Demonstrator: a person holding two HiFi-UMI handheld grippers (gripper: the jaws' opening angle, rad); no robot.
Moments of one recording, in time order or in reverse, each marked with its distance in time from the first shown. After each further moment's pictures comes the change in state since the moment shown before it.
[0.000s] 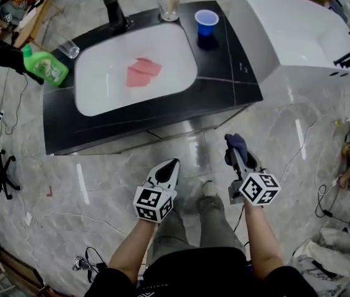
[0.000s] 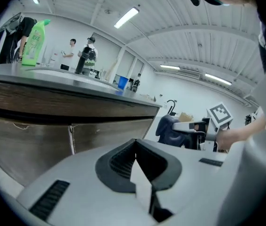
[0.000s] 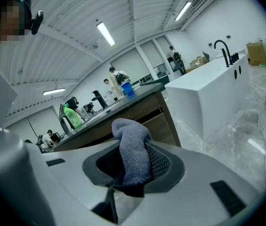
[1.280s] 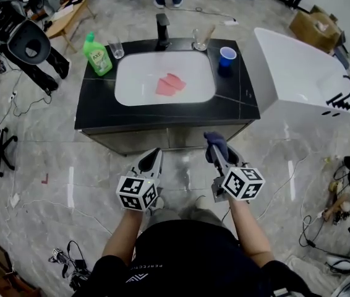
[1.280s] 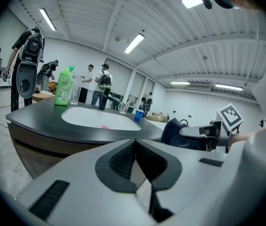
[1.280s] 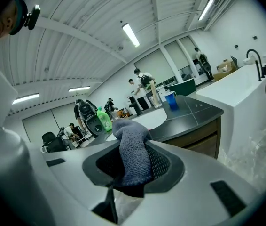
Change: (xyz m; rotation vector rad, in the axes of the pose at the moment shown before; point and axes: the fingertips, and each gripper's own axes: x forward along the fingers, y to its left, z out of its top) left arm -0.139 0.030 0.096 -0.010 -0.246 0.187; right arm -0.022 0.179 0.055 -0.159 -0.010 0.237
